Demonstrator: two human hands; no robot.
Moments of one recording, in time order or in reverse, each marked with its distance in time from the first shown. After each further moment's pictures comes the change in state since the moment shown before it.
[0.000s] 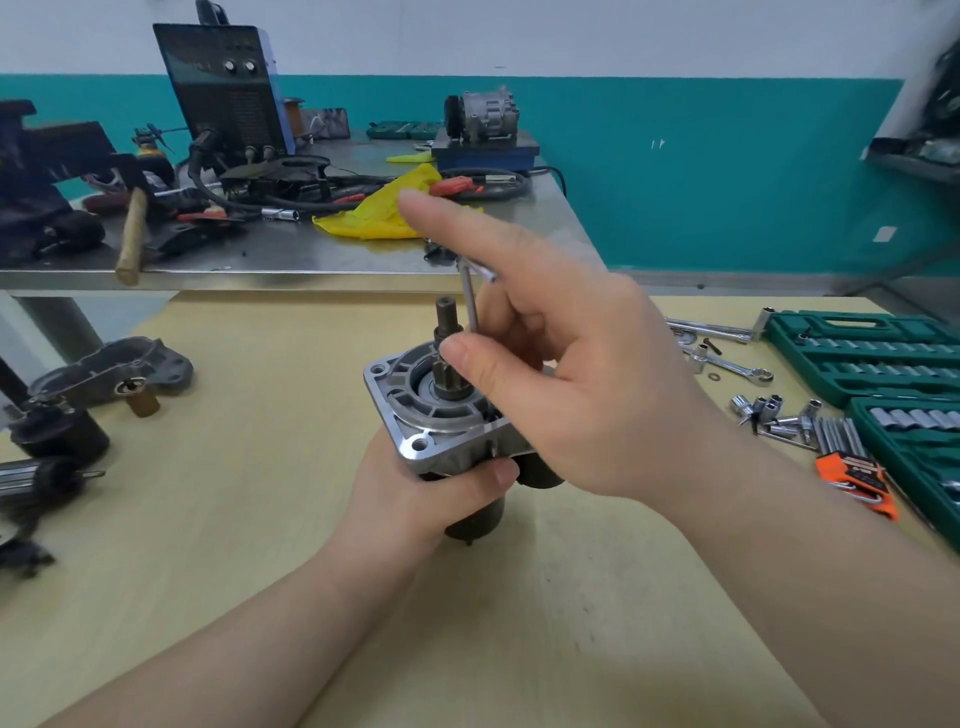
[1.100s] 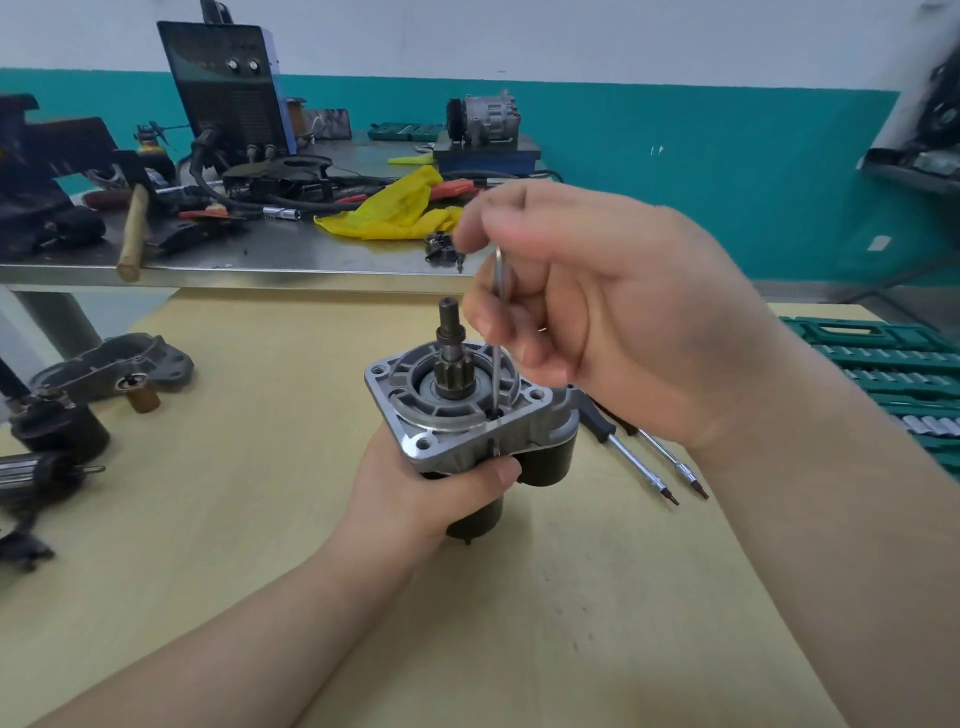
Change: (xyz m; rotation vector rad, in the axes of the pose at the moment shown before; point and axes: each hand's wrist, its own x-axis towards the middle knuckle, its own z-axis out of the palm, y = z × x) left_hand -0.005 0.013 0.003 -0.031 -0.006 0.001; right_hand 0.032 -0.017 -0.028 0.714 -0.150 0.558
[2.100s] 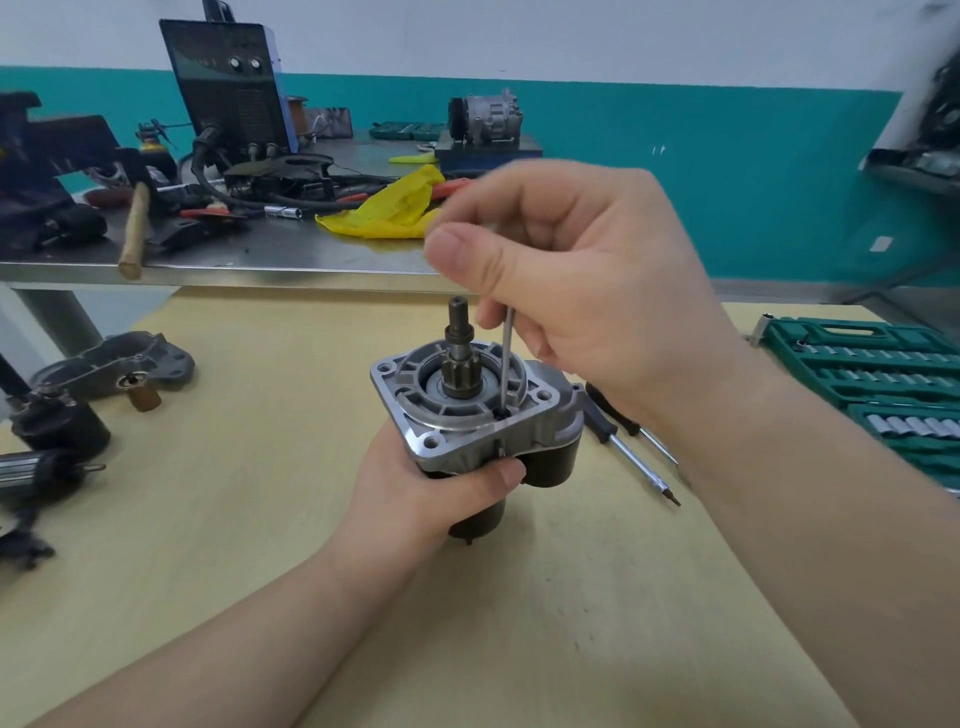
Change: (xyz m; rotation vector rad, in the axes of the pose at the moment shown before) left_hand 0.001 -0.004 0.000 -0.022 0.006 -0.032; right_hand 0.006 0.006 0.012 -0.409 0.195 -0.377
